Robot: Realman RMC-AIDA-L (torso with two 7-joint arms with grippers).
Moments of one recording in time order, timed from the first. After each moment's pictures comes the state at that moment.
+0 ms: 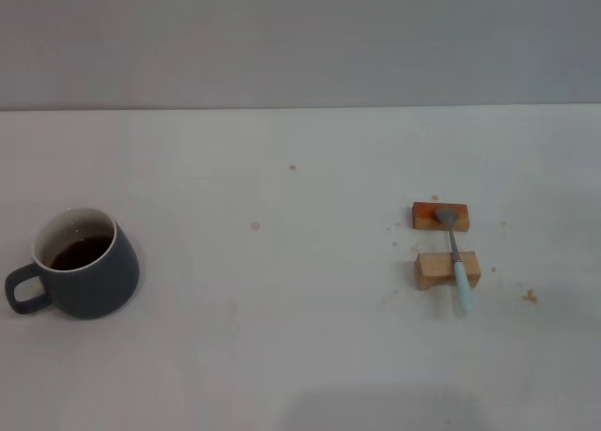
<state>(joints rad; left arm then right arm) -0.07 -2.06 -1.77 -0.67 2.89 0.76 -0.07 -0.10 2.07 1.59 1.28 -2.46 -0.33 -0.49</state>
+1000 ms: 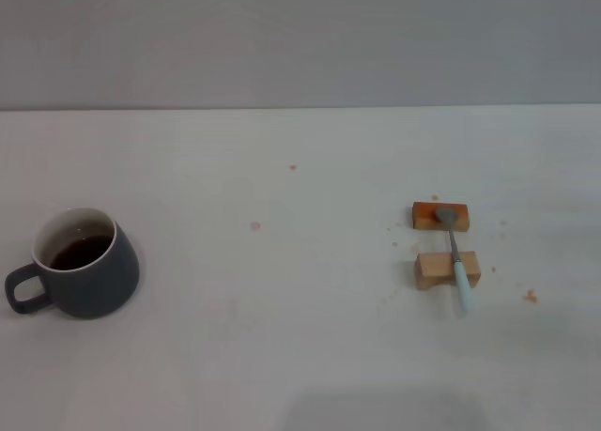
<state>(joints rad) -0.02 -2.06 -1.77 -0.74 2.88 0.71 -0.07 -0.20 2.08 1.52 1.38 -2.54 -0.41 -0.50</state>
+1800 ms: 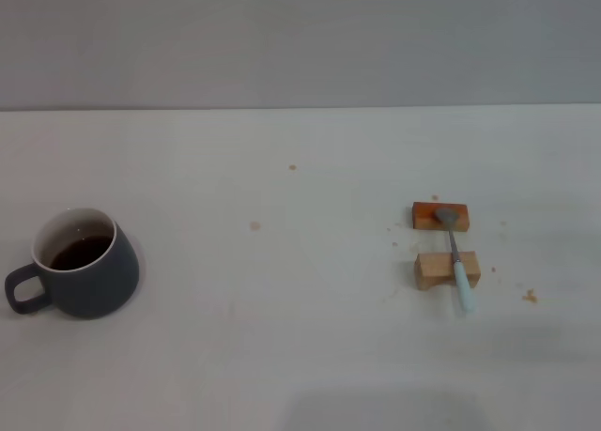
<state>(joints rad) 0.02 -2.07 -1.57 -0.63 2.88 0.80 -0.13 -0.17 2.08 1.43 1.25 -2.54 -0.62 -0.49</state>
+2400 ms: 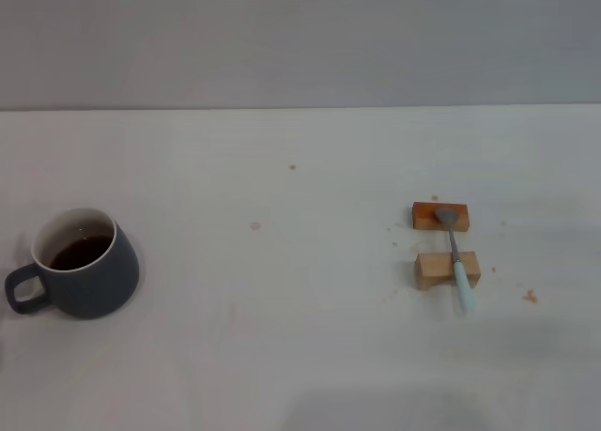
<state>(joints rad) 0.02 -2.06 -1.41 -0.63 2.88 0.86 -0.15 -0.16 2.08 1.43 1.25 -2.54 -0.62 -0.49</state>
